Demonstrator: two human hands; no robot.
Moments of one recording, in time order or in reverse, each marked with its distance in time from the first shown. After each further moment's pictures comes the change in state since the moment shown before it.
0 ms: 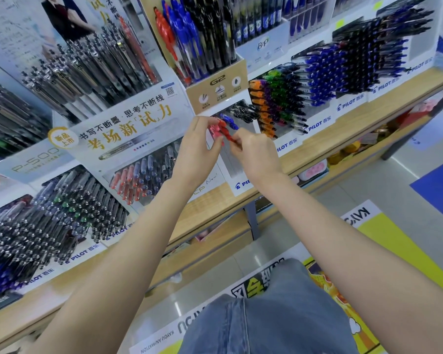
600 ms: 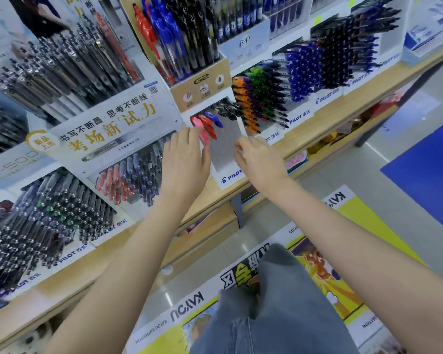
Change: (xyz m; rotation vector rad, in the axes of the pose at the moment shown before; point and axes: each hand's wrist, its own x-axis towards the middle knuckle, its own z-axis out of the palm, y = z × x) left_hand -0.027 0.017 -0.007 0.447 -0.005 0.061; right_hand -0.026 0.023 -0.019 -0.294 -0.111 -0.014
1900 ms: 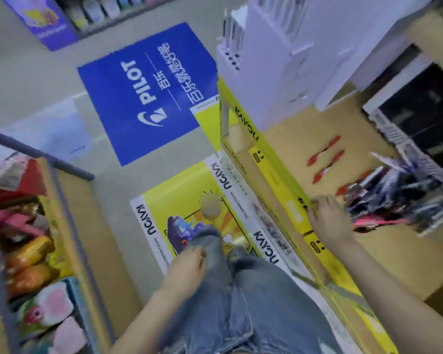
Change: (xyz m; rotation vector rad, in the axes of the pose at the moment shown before) left_hand -0.175 0.466 0.147 0.001 -1.315 1.222; right_hand -0.615 0.185 -0.156 -0.116 0.232 2.032
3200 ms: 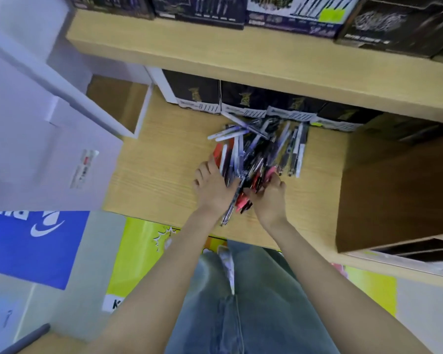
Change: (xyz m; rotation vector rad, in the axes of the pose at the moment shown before) left_hand 0.184 0.358 0.062 0.263 -0.003 0.556; right_hand 0.022 0.119 -0.006 0.956 0.249 0.921
